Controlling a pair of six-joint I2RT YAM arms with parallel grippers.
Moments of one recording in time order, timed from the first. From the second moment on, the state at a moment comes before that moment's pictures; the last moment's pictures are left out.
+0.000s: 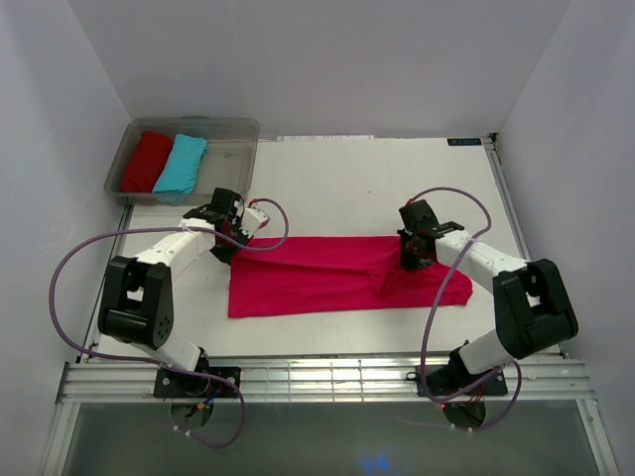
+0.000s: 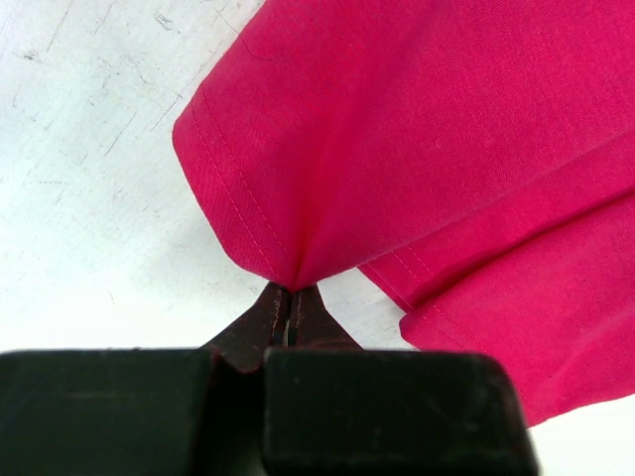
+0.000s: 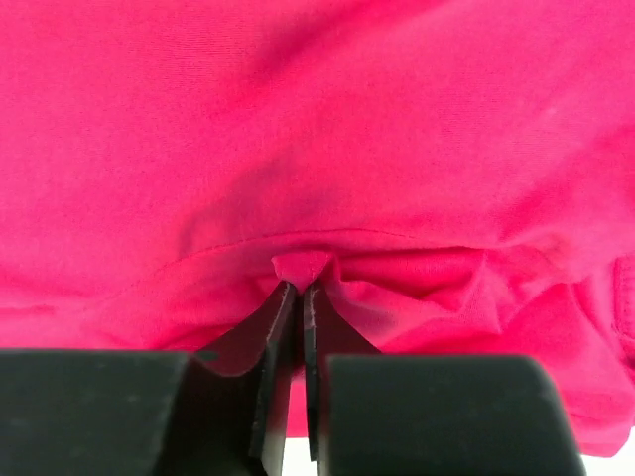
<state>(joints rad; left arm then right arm) -0.24 1.56 0.99 -0.63 -0.06 0.53 0.39 1.51 0.86 -0.50 0.12 0.34</state>
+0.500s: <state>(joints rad) -0.24 1.56 0.99 -0.63 -0.06 0.54 0.33 1.17 0.58 -0.51 0.17 0.49</state>
